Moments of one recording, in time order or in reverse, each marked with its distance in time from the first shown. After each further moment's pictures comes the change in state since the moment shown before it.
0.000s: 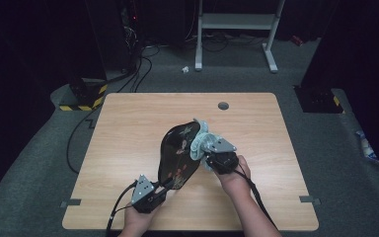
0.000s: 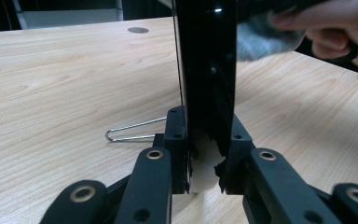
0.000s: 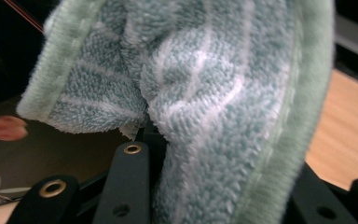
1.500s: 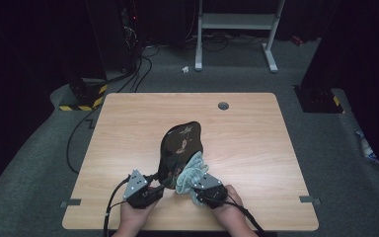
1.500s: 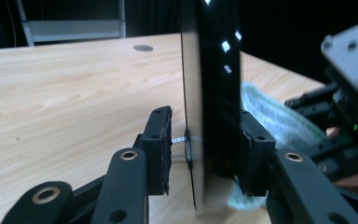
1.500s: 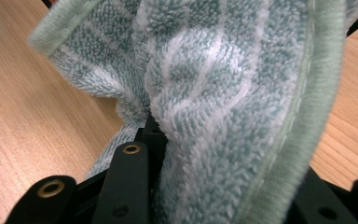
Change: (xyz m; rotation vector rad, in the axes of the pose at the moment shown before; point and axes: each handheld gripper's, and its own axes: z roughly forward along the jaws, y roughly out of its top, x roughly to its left) left arm 0.012 0.022 -0.012 -0.055 -0.008 -0.042; right arm 0.071 -0.063 -0.009 0.090 0.182 -0.144
